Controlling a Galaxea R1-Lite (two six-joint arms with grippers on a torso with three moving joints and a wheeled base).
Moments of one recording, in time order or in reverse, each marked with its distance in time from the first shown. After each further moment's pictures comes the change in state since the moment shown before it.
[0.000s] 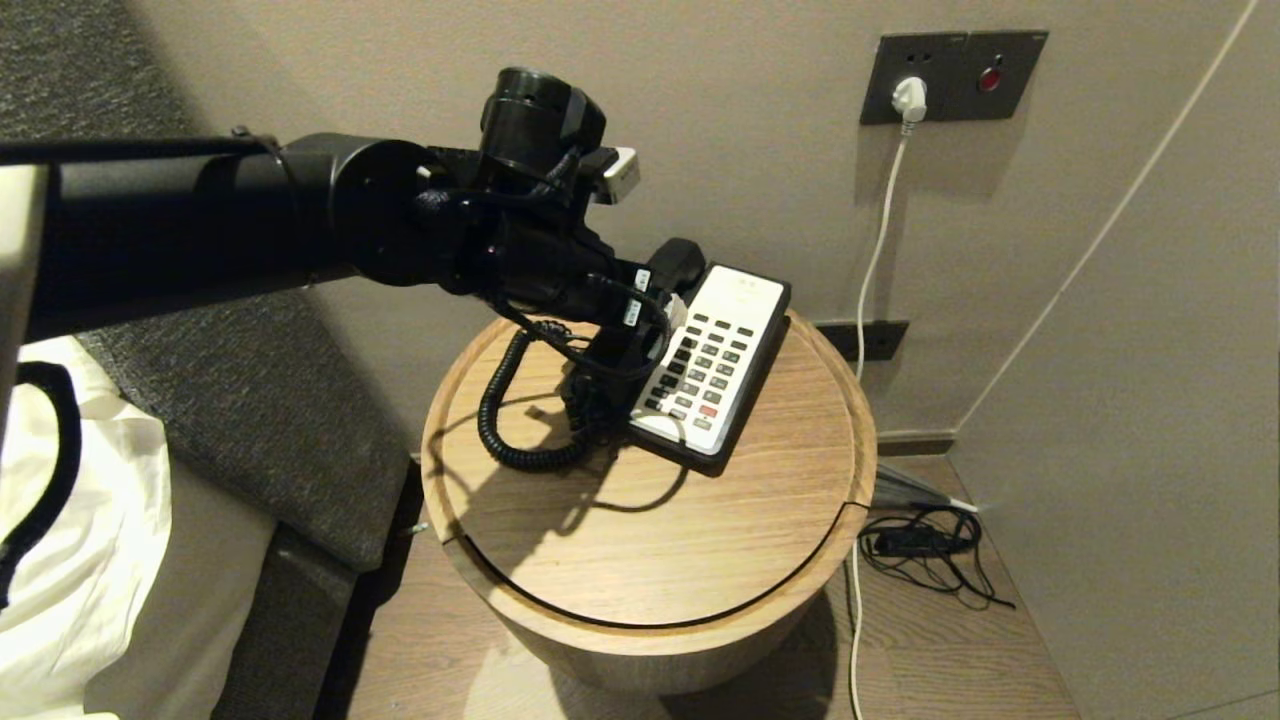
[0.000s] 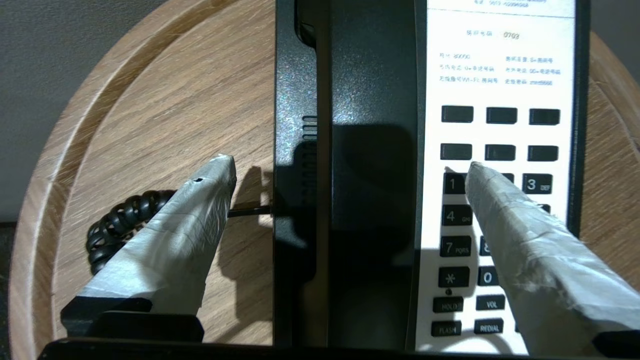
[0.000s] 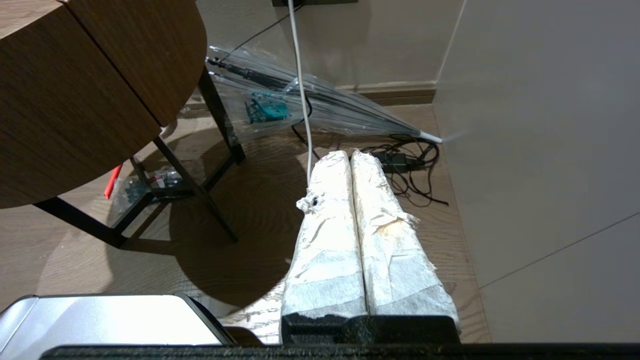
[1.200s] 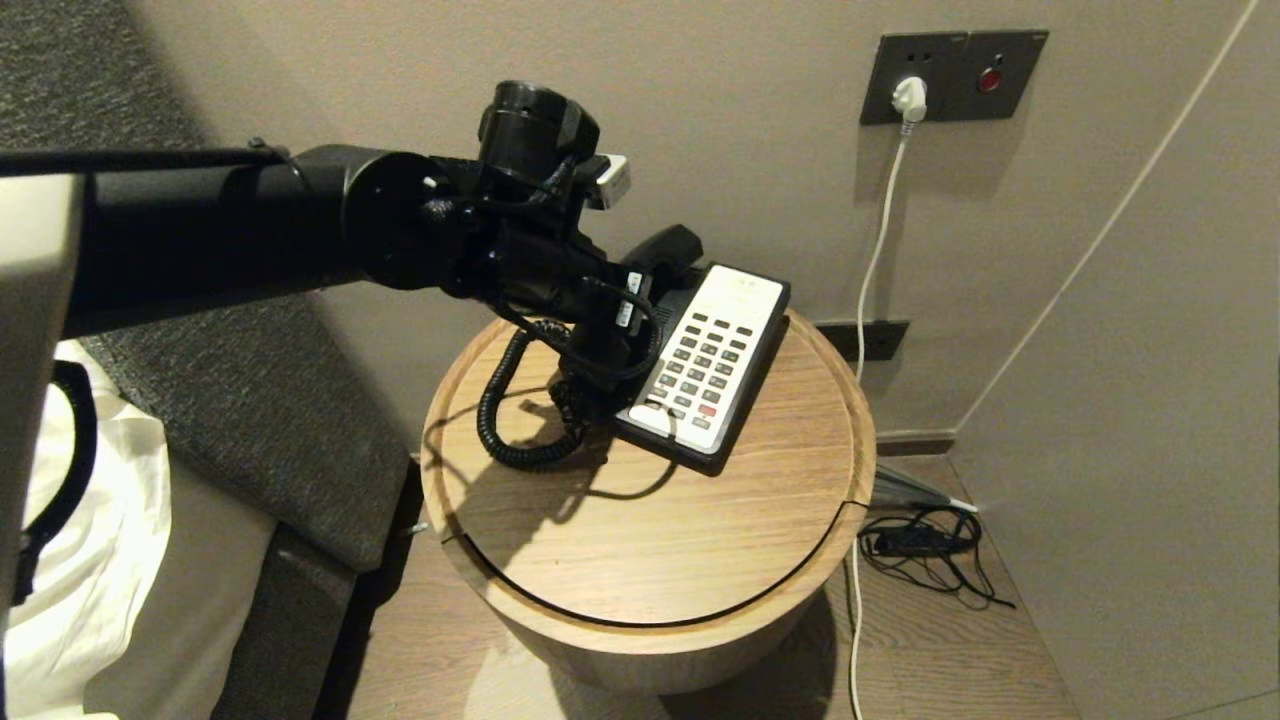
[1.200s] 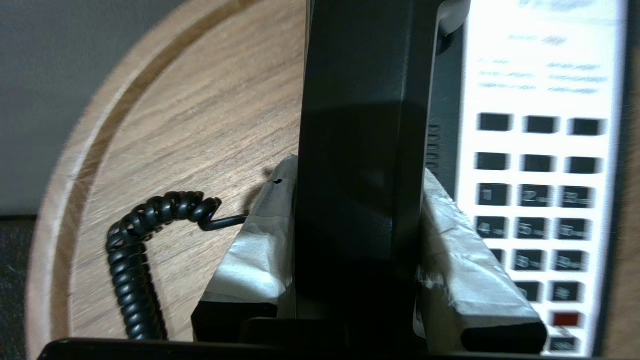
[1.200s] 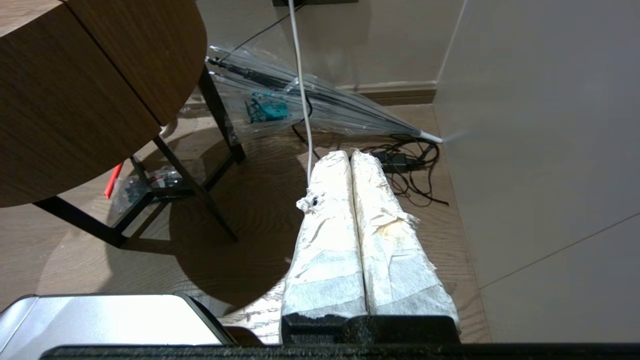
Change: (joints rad) left arm 0.020 0.009 0.001 -0.013 0.010 0.001; right arm 0.000 0.000 0.000 0.000 0.000 0.000
